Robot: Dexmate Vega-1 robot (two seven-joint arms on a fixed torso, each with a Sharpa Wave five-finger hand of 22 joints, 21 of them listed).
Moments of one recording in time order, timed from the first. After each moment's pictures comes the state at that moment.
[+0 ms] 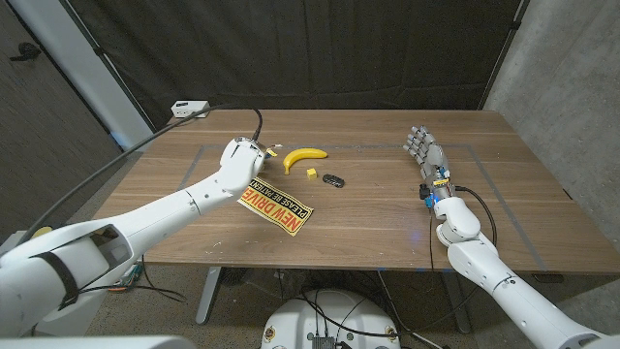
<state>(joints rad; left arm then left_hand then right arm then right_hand) 0.47 0.71 0.93 -1.67 1.27 0.59 -0.92 0.76 0.00 0.33 -0.09 0.20 0.77 0.02 0.38 0.35 0.31 -0.11 0.54 0.33 0.26 -0.04 0.23 0.32 0.11 0.08 0.59 0.23 -1.02 -0.48 -0.33 -1.40 0.55 0.48 -0.15 0.19 0.11 0.39 -0.09 0.18 0.25 -0.01 0.20 0.19 0.26 0.12 0.22 0.20 0.19 0.08 0.22 0.20 0.22 0.08 0.39 0.17</state>
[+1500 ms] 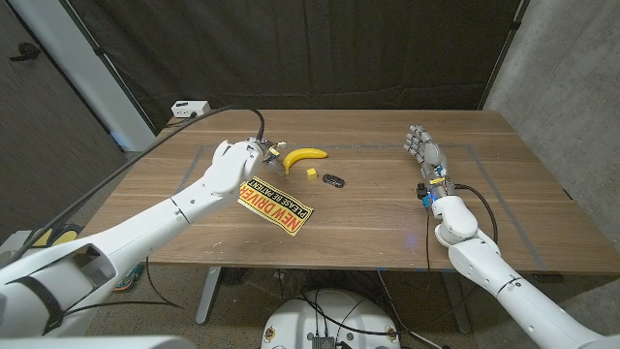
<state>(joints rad) 0.64 0.75 0.75 -1.88 1.08 0.49 -0.60 0.55 -0.05 0.23 -0.03 0.30 0.35 -0.05 0.18 0.23 0.15 -0.04 0.49 0.33 0.15 0.01 0.20 0.32 -0.01 0.13 0.59 0.23 -1.09 -0.55 -0.34 -1.62 0.39 0.30 -0.34 0.24 0.08 0.42 -0.14 0.18 0.23 -0.01 0.19 0.19 0.26 0.10 0.21 0.20 0.21 0.08 0.21 0.19 0.22 0.13 0.36 0.17</state>
